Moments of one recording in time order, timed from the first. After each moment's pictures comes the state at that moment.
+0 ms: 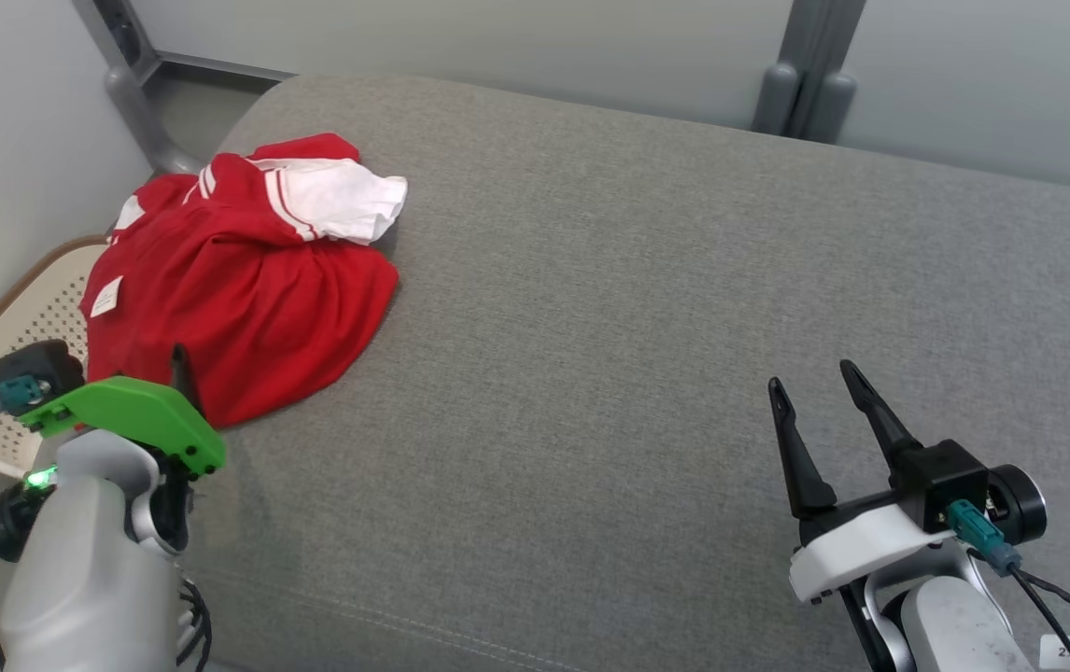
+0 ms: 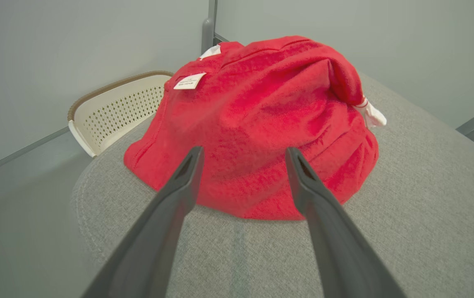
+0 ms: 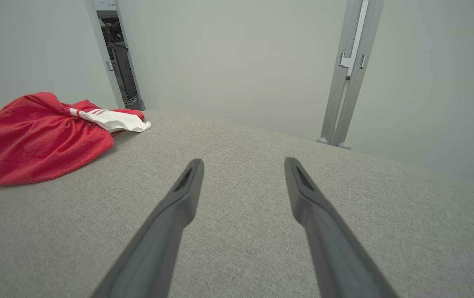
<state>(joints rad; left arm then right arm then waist) -0.58 0.14 0.07 0.85 -0.43 0.00 0.03 -0.12 -0.05 0.09 0.21 0.03 0.13 -0.25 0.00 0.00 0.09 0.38</state>
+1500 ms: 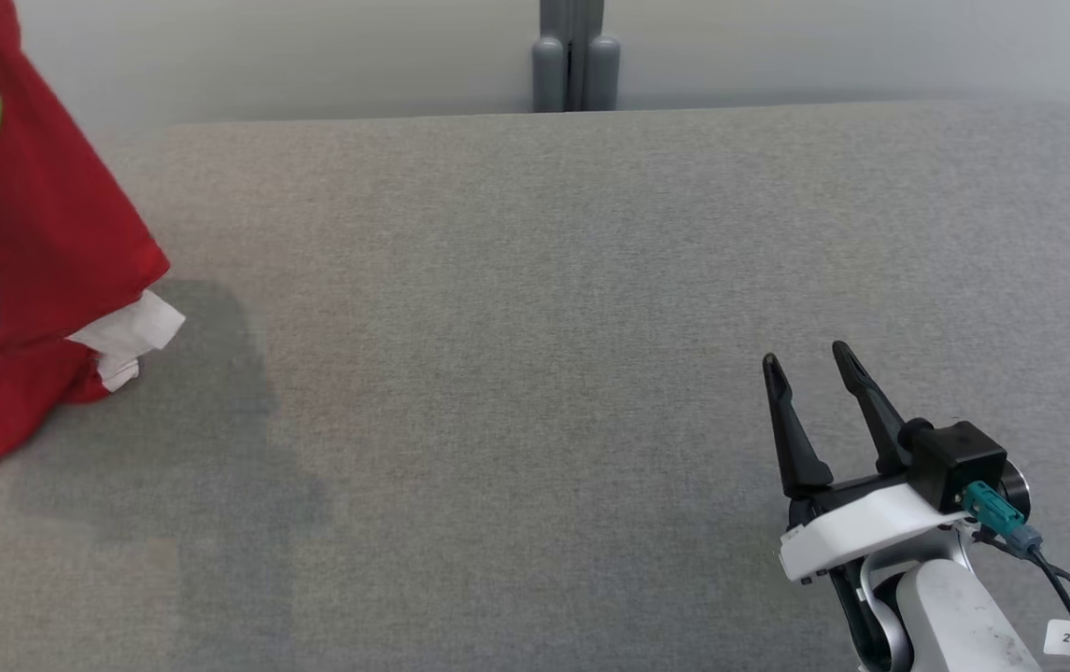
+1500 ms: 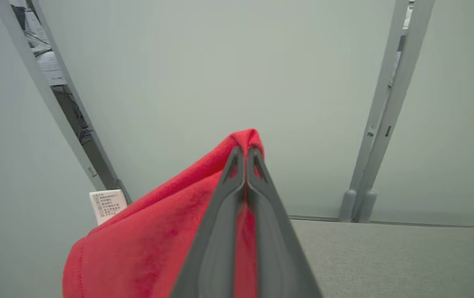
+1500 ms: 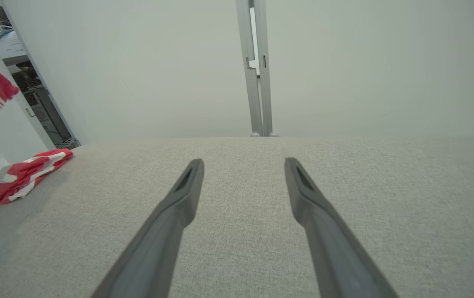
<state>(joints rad) -0.96 0.41 -0.08 0.40 -0.39 -0.05 0.41 -0.16 -0.05 0.12 0.21 0.17 0.13 -0.26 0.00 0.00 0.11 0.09</state>
